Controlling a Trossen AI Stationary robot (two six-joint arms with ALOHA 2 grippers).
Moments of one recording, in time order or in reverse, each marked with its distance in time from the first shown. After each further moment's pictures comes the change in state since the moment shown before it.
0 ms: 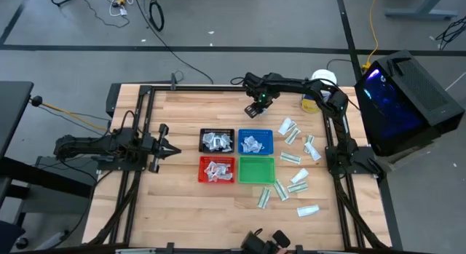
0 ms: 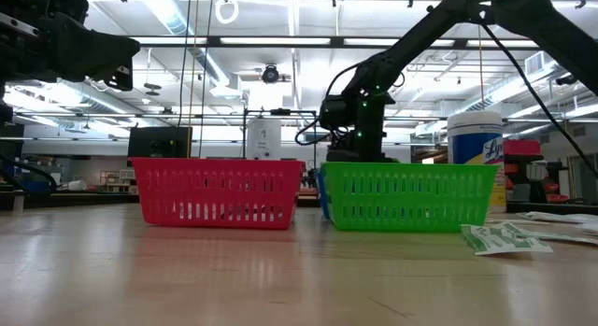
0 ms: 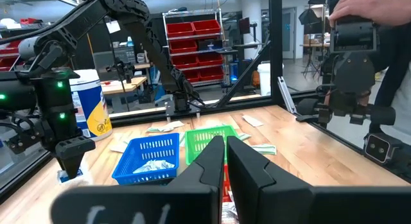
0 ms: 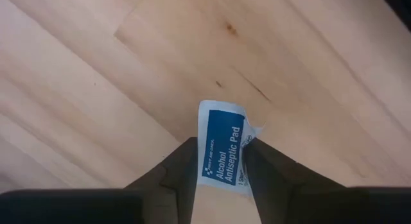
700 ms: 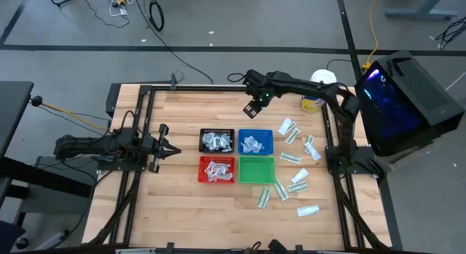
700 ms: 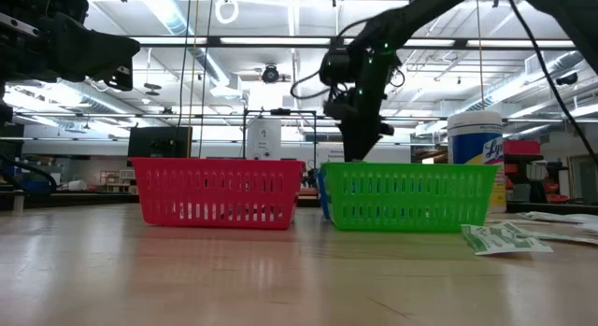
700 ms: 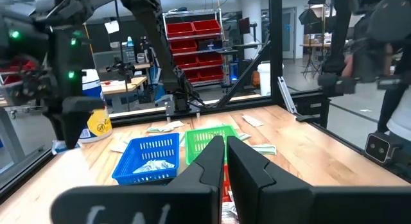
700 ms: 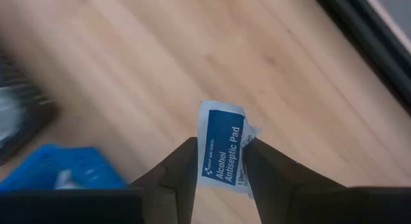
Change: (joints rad) left arm 0.000 0.000 0.000 0.000 0.000 0.000; right arm 0.086 -0.183 0.003 -0.027 -0.012 -0.025
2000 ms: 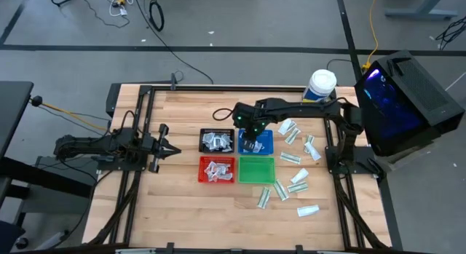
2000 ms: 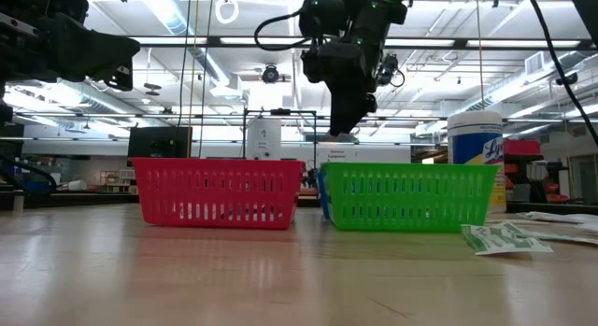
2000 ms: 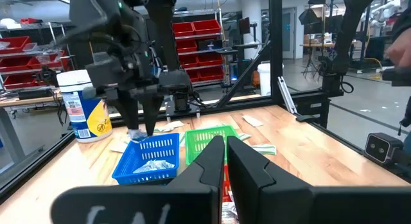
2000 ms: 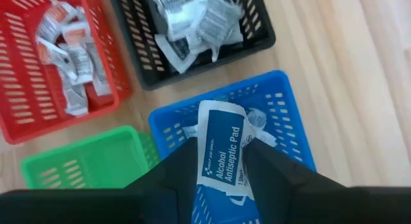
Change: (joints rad) left arm 0.000 0.000 0.000 0.000 0.000 0.000; right arm 0.333 -0.061 -0.015 -0.028 -0.066 -0.020
